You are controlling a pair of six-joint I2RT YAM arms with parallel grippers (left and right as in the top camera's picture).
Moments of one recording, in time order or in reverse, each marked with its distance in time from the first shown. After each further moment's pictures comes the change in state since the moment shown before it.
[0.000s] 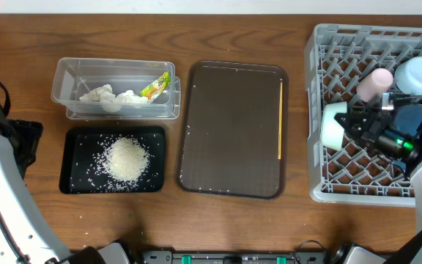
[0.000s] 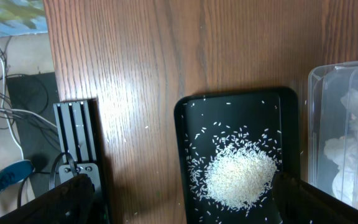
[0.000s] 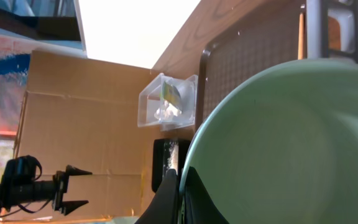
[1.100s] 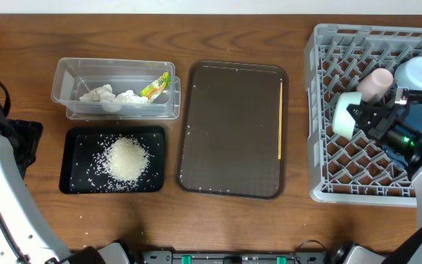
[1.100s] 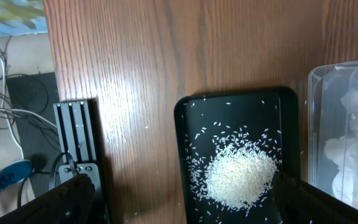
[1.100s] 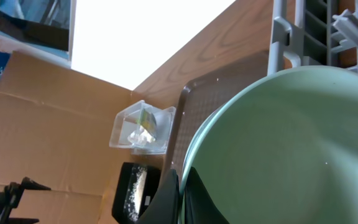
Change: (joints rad) left arm 0.000 0.000 0.000 0.000 0.000 0.000; right arm -0.040 0.018 -0.030 0.266 0.048 0.003
